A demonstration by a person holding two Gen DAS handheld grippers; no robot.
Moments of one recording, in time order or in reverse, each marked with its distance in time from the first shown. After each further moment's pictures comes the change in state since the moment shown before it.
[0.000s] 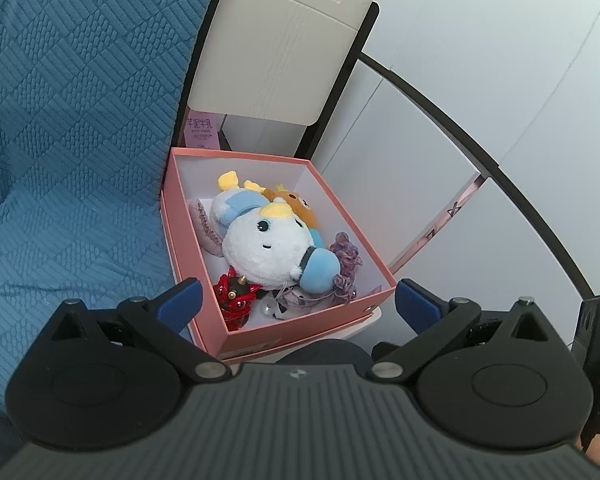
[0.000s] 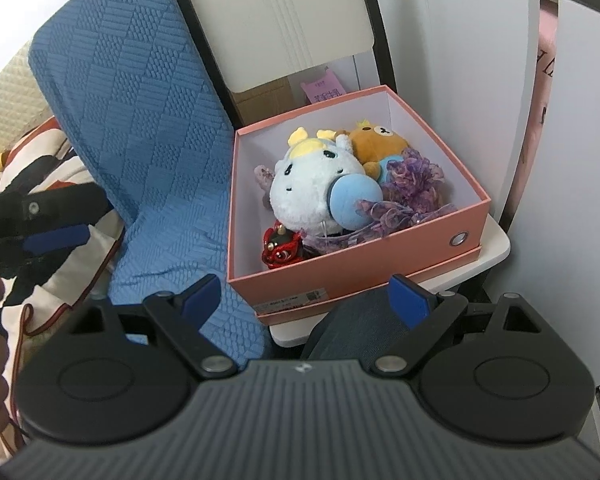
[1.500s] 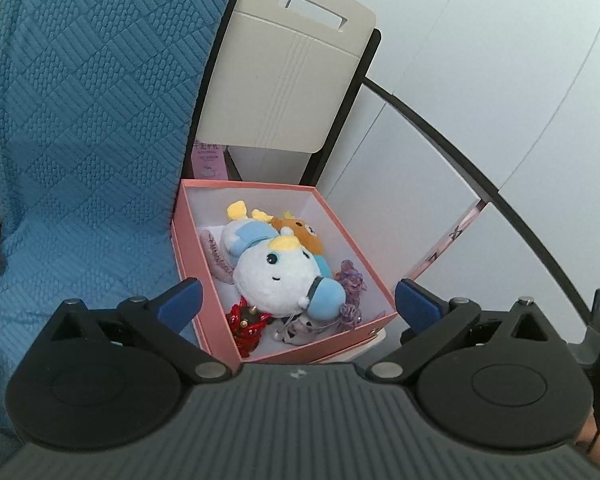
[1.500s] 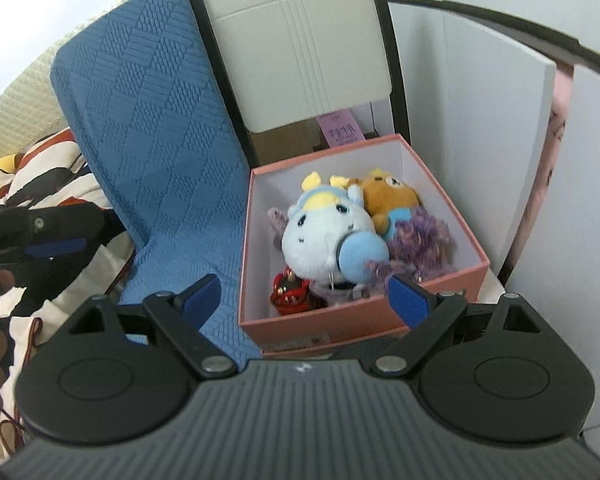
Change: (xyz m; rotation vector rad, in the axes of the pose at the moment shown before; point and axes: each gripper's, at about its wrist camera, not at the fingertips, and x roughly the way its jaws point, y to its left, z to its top) left arm -0.017 -0.001 0.024 0.008 -0.047 0.025; right arm -0.015 0.005 0.032 -0.067 -0.079 0.024
